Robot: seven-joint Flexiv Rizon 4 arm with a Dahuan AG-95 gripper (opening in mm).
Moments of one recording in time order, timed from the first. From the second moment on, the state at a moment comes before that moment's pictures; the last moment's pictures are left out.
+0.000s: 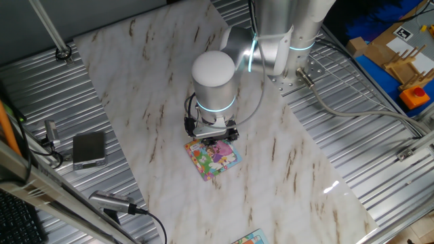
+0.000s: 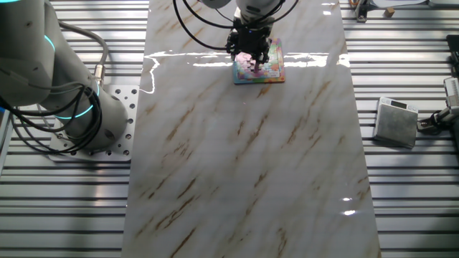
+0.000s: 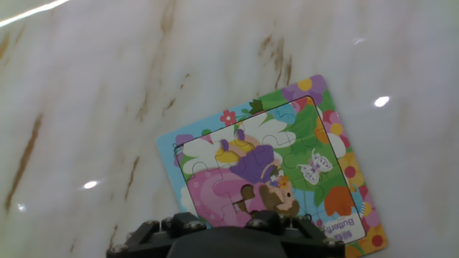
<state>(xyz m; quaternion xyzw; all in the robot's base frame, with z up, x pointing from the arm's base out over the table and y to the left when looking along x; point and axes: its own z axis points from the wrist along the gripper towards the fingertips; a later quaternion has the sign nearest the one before) 0.405 0.185 0.020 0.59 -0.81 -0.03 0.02</state>
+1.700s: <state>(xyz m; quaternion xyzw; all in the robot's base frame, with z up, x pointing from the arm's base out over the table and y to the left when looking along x) 0.431 0.189 0.030 0.58 -0.81 -0.03 0.03</state>
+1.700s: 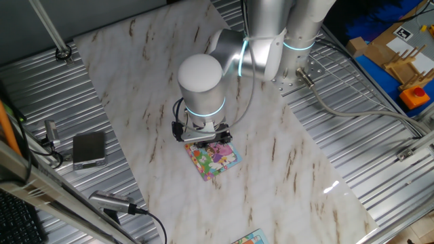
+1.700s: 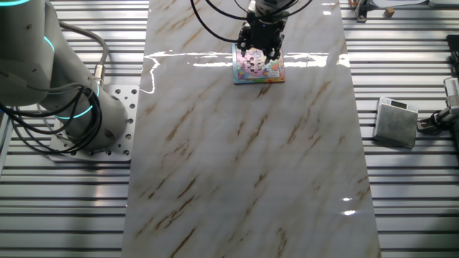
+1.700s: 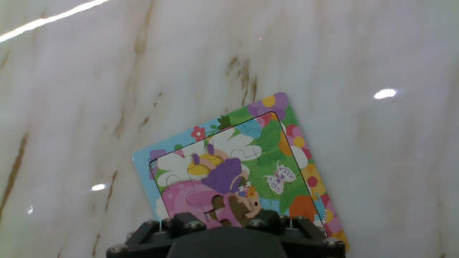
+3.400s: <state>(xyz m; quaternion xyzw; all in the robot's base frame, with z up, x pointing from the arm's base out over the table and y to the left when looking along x) 0.437 0.179 0.013 0.56 -0.83 -0.03 0.03</state>
